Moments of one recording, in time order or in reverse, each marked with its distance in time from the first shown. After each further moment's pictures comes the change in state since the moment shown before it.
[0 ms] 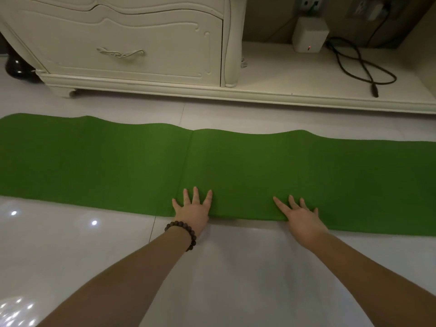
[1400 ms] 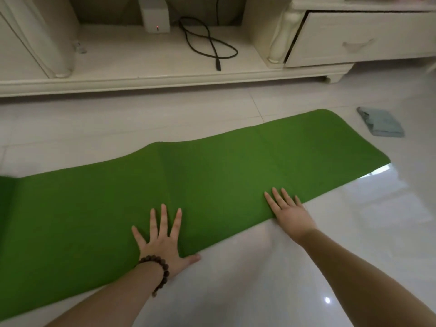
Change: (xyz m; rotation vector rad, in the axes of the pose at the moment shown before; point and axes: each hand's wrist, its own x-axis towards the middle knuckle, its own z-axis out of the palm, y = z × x) left_hand -0.062 0.269 0.069 0.088 0.006 0.206; right_hand -0.129 0.300 0.112 -0.078 0.092 0.200
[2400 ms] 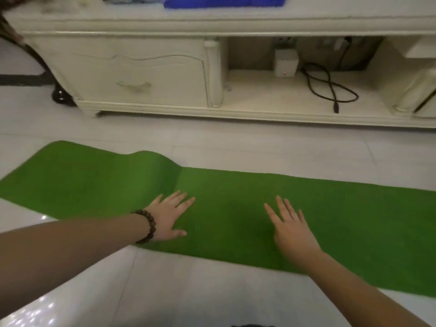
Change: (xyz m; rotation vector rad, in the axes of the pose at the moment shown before) left_hand -0.139 -0.256 -0.106 0.120 0.032 0.025; right_hand -0.042 -0.237 -0.156 0.187 0.166 -0.361
